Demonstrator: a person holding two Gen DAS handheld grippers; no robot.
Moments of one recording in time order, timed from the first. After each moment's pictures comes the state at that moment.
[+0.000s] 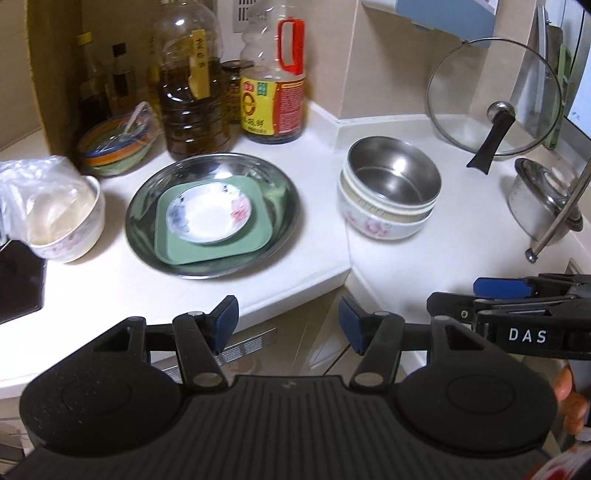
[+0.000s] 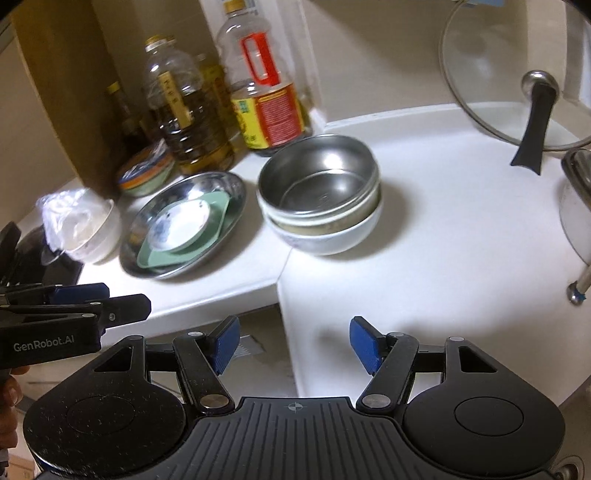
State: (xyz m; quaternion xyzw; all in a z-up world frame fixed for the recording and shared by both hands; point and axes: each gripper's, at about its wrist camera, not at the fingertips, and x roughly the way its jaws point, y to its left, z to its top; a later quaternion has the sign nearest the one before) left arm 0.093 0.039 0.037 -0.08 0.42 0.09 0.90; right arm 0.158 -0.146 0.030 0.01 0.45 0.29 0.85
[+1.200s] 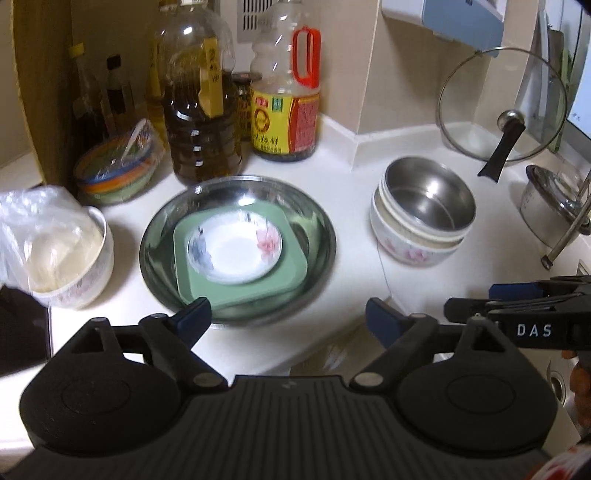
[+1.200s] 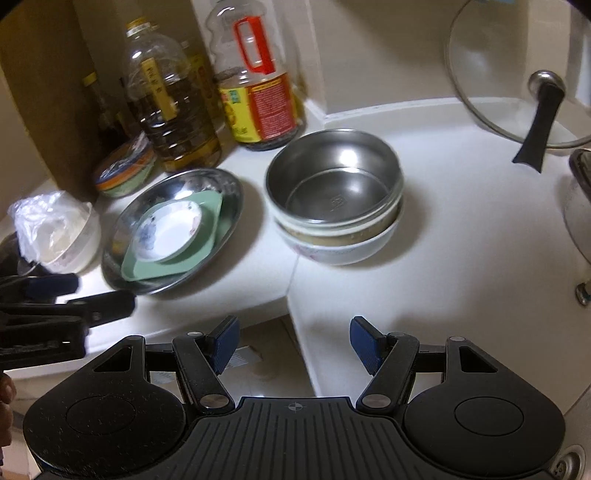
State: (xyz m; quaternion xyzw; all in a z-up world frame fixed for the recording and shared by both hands) left arm 0.122 0.094 0.035 -0.05 0.41 0.06 0.91; right arm 0.181 -0.107 0.025 0.01 0.47 0.23 0.85
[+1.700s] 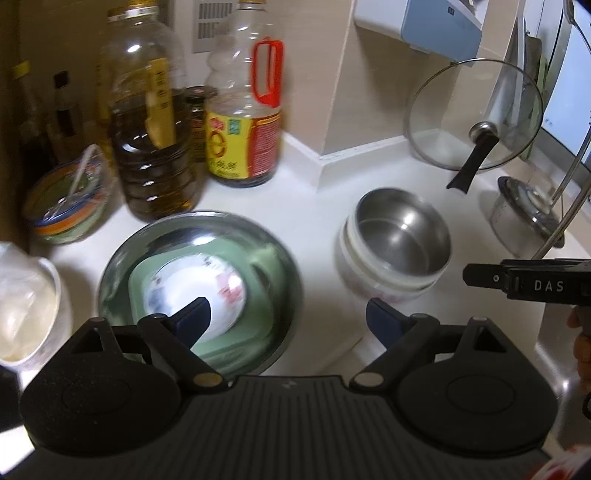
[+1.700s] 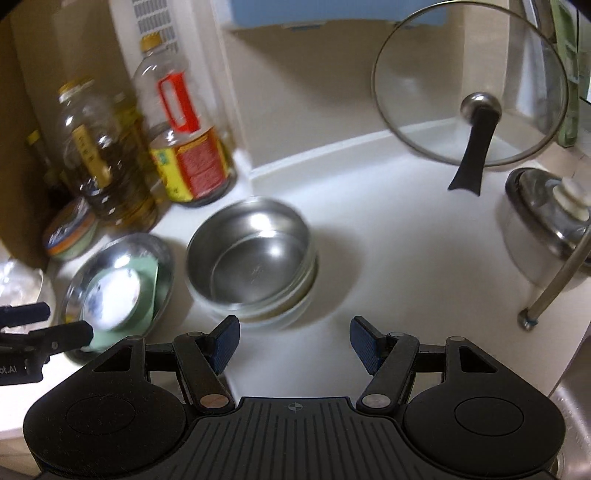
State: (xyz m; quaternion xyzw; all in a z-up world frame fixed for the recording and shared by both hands) left arm 0.179 0.098 0.048 -0.06 0.41 -0.01 0.91; right arm 0.222 -0.142 0.056 0.04 0.43 0.16 0.89
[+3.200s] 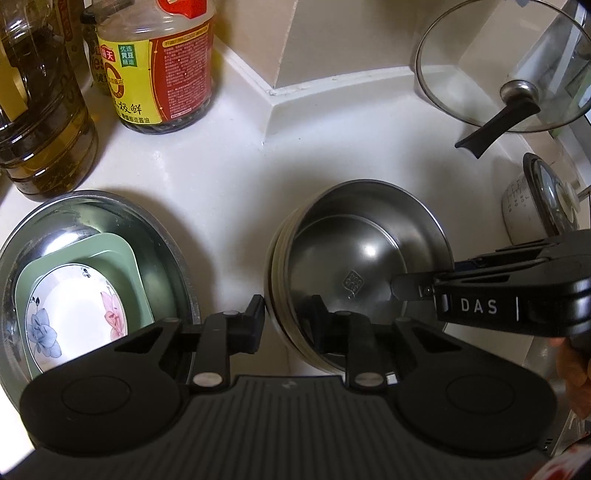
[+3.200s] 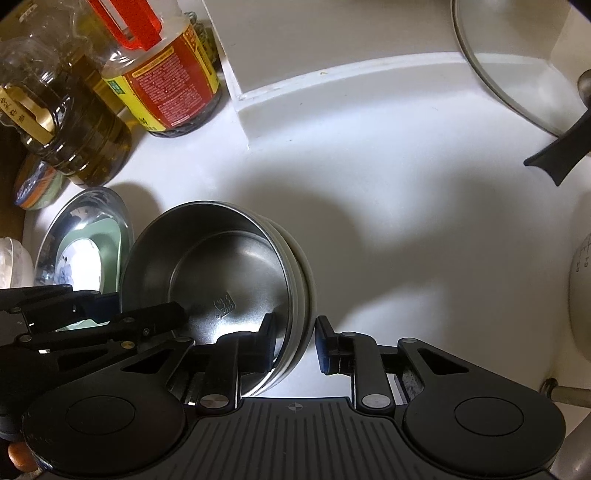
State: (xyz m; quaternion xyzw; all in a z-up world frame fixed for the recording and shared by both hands) left arm 0.318 0.041 -0.002 -0.11 0.56 -0.03 0.82; right arm 0.366 -0.112 0.009 -0.03 0.63 0.20 0.75
